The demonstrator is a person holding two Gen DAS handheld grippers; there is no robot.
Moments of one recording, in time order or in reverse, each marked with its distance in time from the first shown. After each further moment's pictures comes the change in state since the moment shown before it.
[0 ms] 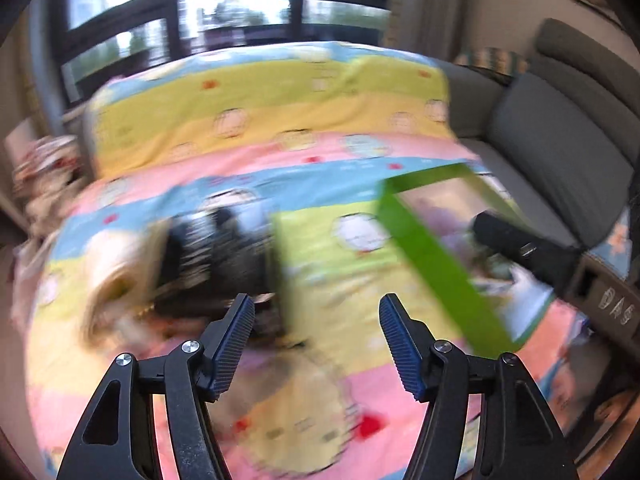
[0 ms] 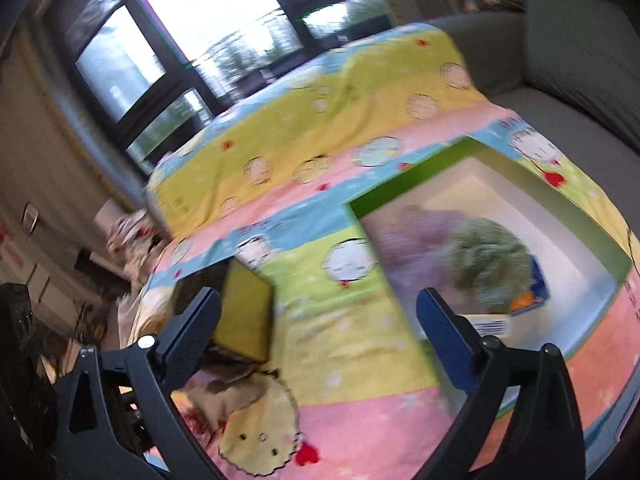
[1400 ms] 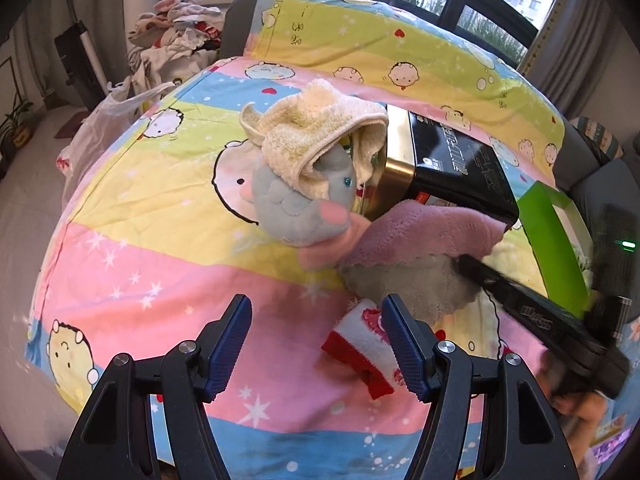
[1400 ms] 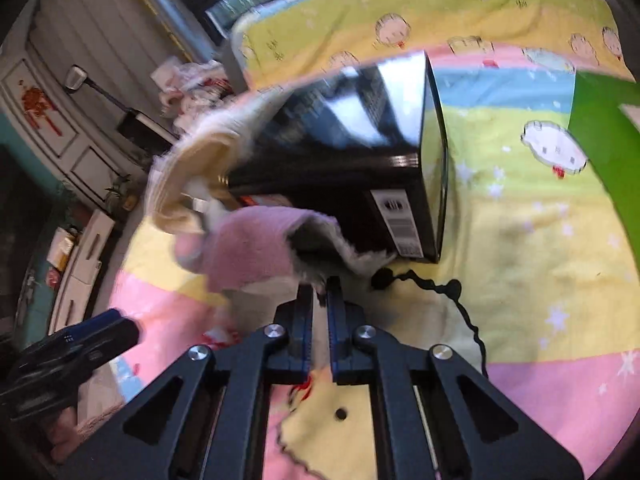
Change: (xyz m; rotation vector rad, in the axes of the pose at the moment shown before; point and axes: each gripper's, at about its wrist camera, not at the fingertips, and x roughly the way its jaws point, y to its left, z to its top) left arm -0.008 0.168 -0.108 -0.394 0.090 0.104; right arm 0.121 0.112 -0.109 -0.259 0.323 0.218
